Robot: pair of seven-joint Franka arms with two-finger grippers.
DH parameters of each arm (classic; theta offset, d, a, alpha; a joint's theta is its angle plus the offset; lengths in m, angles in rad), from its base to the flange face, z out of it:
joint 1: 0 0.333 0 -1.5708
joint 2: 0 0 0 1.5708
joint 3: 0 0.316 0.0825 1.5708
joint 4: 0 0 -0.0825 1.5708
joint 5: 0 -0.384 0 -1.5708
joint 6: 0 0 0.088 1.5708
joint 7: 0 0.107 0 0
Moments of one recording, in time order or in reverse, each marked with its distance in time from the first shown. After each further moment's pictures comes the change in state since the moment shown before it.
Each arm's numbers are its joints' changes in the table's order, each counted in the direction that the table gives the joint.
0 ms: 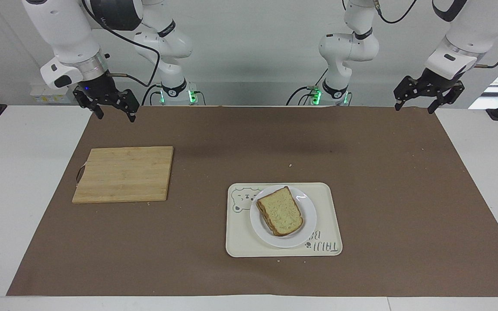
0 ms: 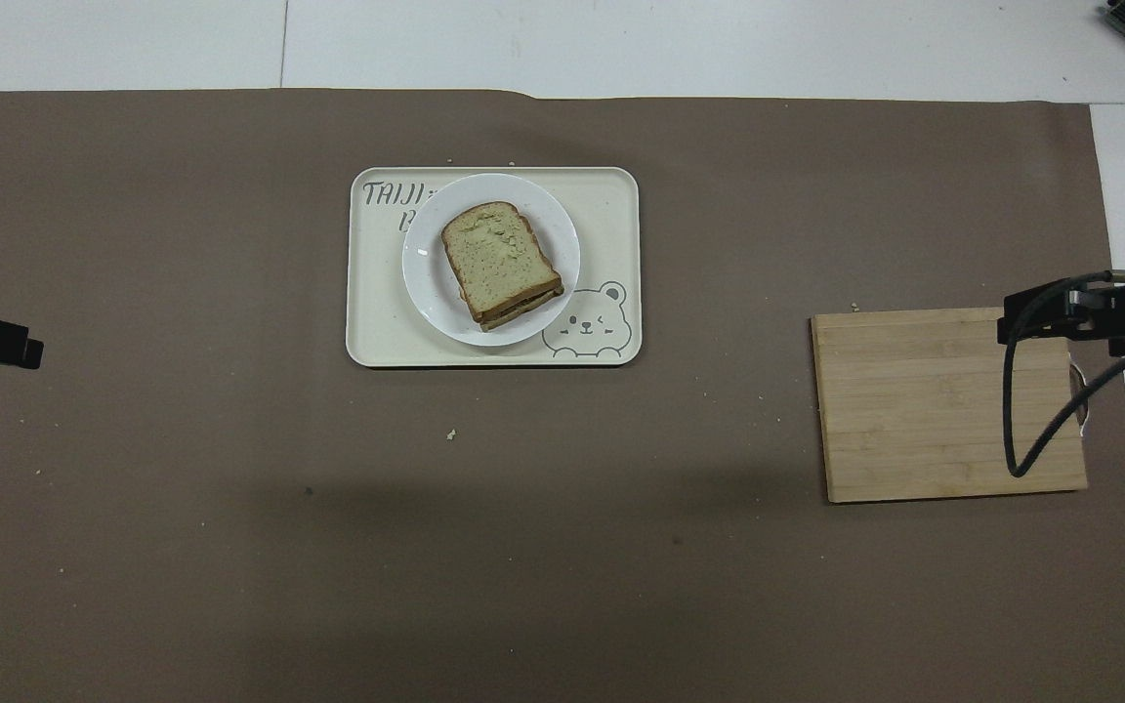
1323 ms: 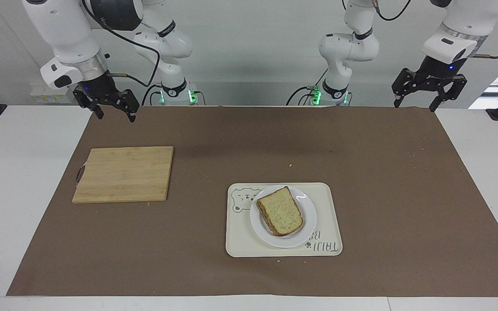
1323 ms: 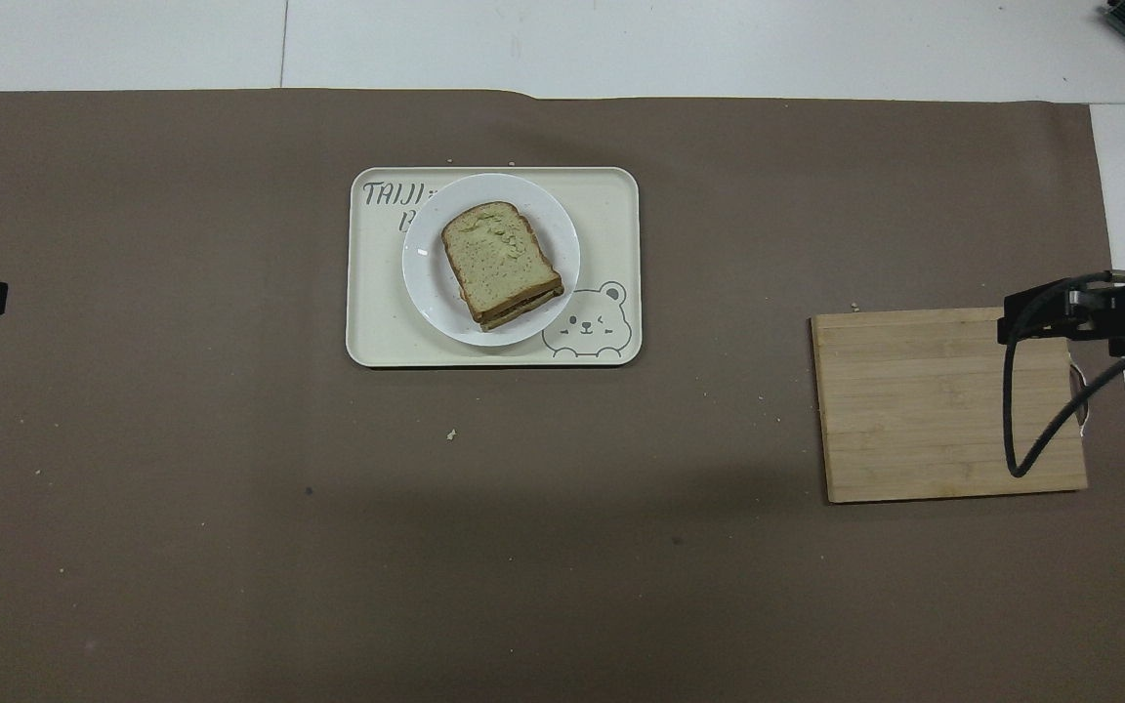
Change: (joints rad) left arm -0.036 0.045 -0.015 0.218 -0.001 -0.039 0.000; right arm 0.000 0.000 0.000 0.000 0.000 0.000 0.000
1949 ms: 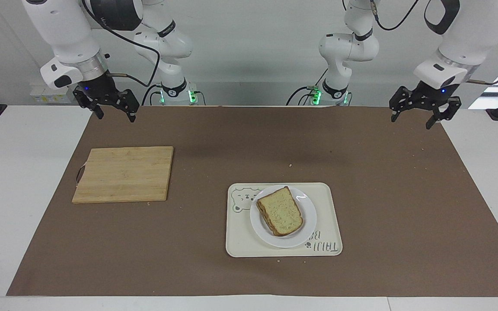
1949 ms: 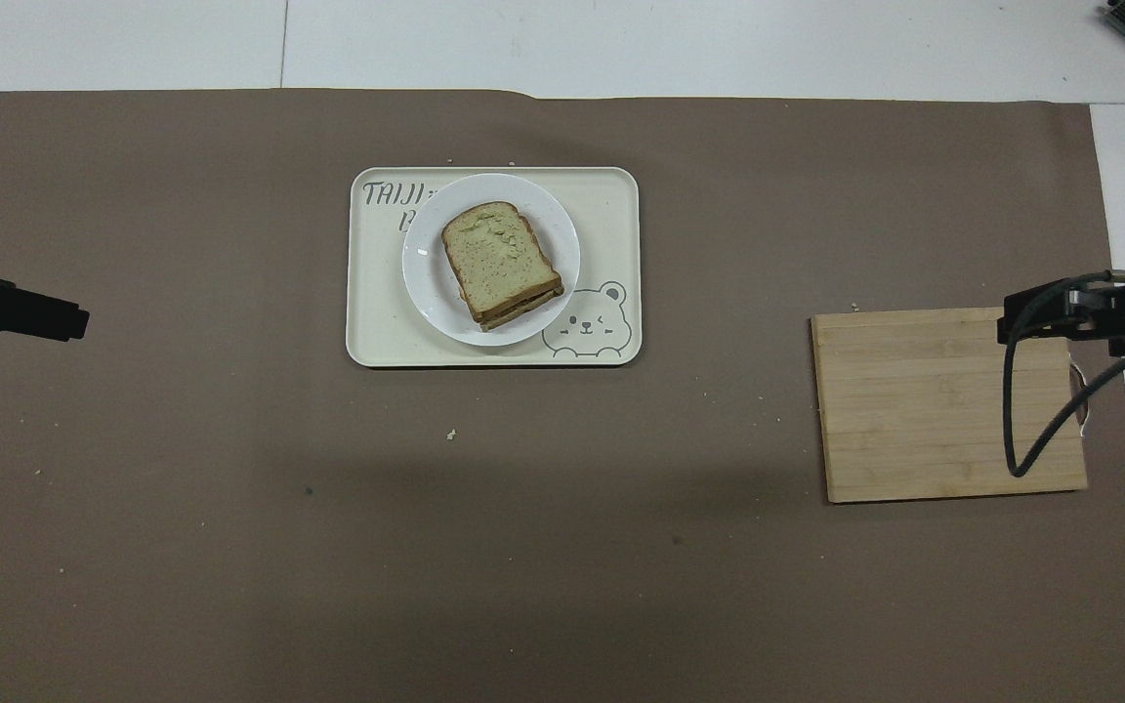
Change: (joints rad) left arm -0.003 -0.027 -0.017 -0.174 0.002 0.087 0.039; right arm 0.000 0.000 0.000 0.000 0.000 0.000 0.000
